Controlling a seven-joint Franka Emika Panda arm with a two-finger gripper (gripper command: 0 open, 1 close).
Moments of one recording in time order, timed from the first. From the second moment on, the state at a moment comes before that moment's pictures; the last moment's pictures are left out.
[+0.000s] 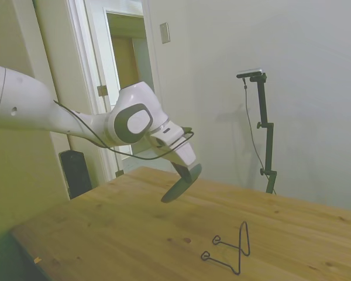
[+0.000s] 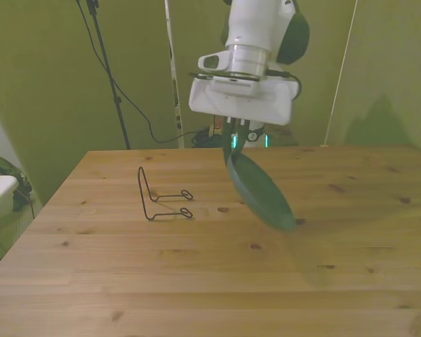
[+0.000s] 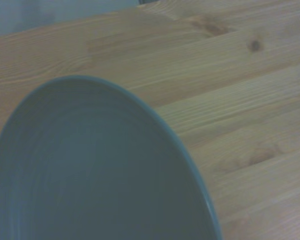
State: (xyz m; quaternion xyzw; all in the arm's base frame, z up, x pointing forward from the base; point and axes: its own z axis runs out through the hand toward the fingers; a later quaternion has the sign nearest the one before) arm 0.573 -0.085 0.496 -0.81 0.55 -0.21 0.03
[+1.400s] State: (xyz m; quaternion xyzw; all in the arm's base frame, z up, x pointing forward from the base) arm 0.571 -0.119 0.382 -0.76 0.62 -0.18 -0.01
